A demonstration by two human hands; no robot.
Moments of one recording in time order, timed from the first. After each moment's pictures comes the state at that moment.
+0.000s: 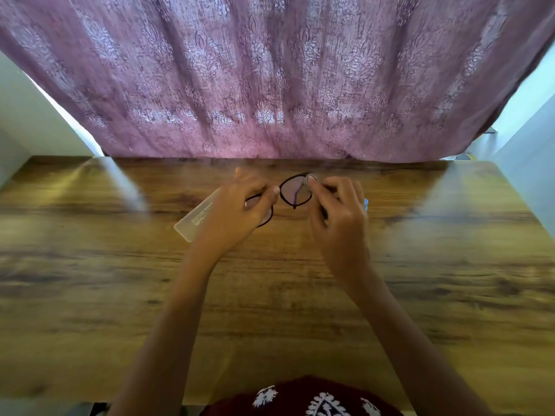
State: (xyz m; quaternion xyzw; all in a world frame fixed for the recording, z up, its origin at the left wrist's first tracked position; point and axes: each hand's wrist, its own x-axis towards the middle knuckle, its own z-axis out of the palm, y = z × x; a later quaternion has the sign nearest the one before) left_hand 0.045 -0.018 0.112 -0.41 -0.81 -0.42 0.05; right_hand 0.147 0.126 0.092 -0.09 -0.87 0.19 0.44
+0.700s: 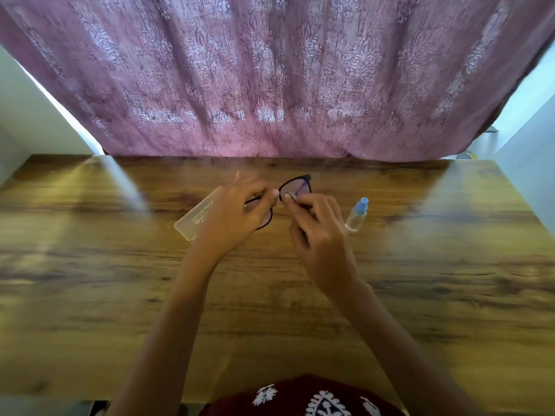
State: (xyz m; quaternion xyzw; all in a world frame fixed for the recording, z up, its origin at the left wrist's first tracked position) left_hand 0.046 -0.020 0.107 -0.40 -0.81 -0.43 0.05; right_hand 0.156 0.104 0.082 -0.01 -0.89 0.18 0.41
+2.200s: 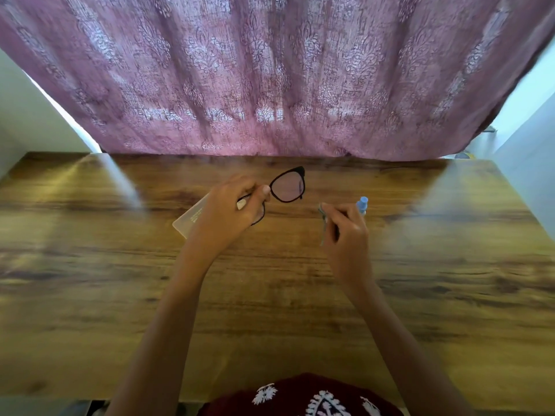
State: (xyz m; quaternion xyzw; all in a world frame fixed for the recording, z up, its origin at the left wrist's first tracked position) left_hand 0.045 -0.029 0.108 -0.37 -0.82 -0.43 0.05; right_hand 0.158 0.142 0.035 -0.15 -0.87 0.30 0.37
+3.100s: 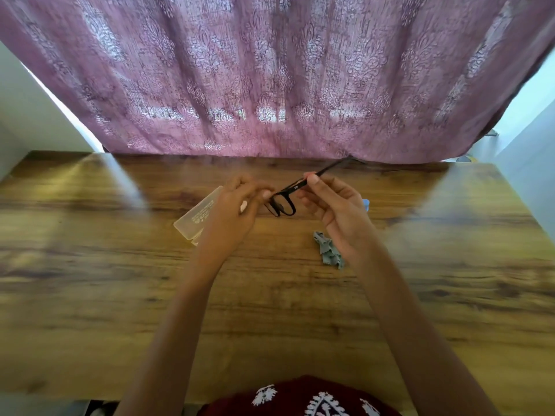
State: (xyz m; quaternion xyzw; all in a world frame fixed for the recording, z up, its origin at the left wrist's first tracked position) left_hand 0.043 -0.024 0.087 -0.34 -0.82 -0.44 0.08; right_hand 0.134 0.139 0.108 -0.12 -0.47 0.86 0.15
